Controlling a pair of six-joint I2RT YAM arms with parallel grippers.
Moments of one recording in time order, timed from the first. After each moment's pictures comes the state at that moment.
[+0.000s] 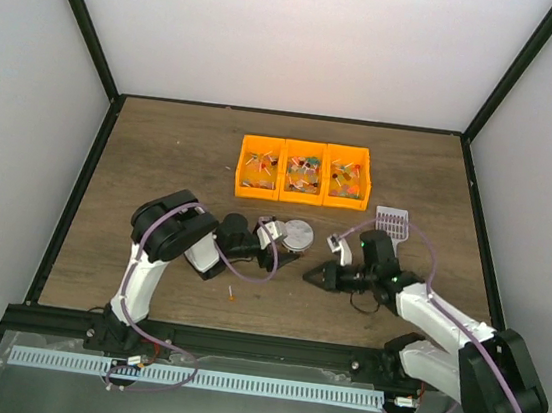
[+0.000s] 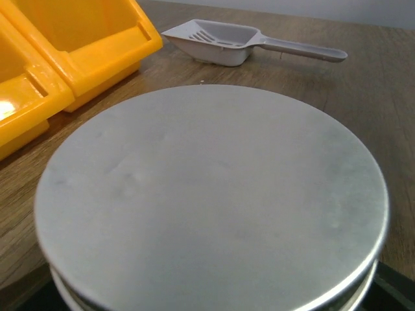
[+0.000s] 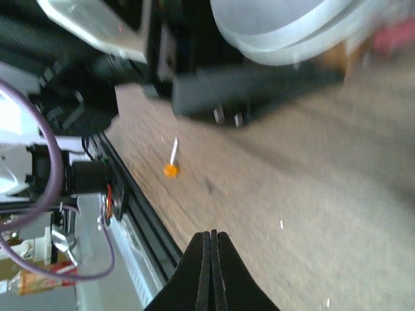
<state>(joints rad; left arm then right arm) -0.70 2.15 0.61 1.25 0.49 0.08 0.47 1.07 0.33 -0.09 -0.81 0.57</state>
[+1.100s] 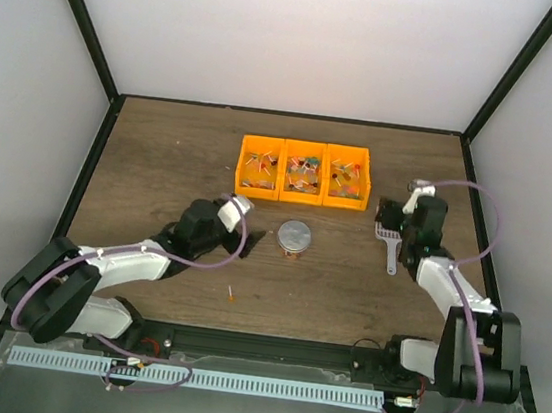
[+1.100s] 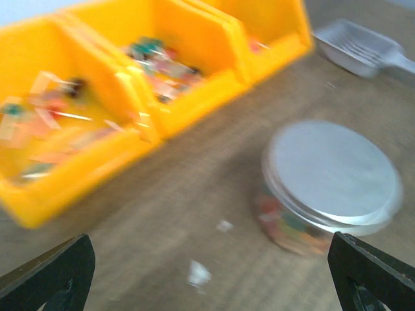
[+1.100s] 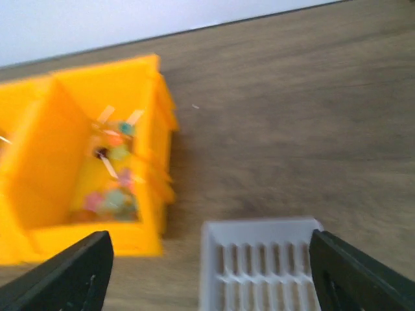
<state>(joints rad) -0.67 1.34 0.43 0.45 0.14 0.02 0.02 1.27 0.65 0.10 -0.10 0.17</state>
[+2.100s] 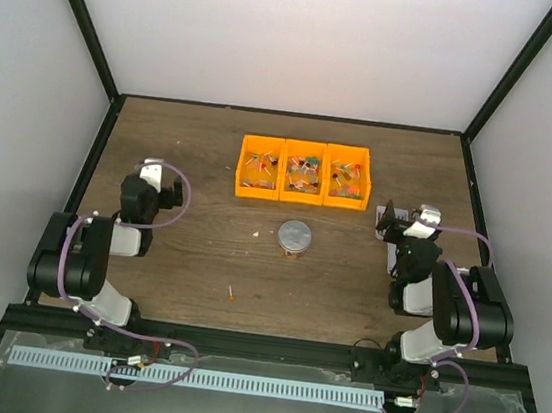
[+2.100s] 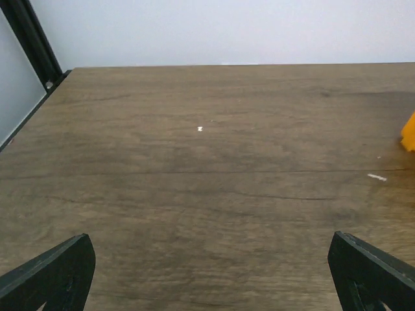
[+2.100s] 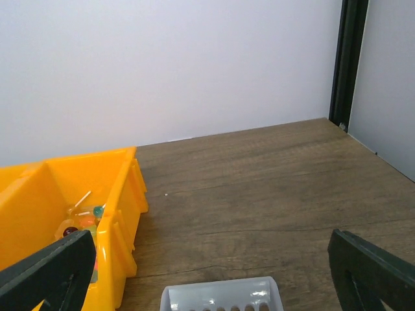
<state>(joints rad) 0.00 1.52 0.38 0.85 -0.02 0.00 0.00 1.52 0.15 1.33 0.08 0.12</state>
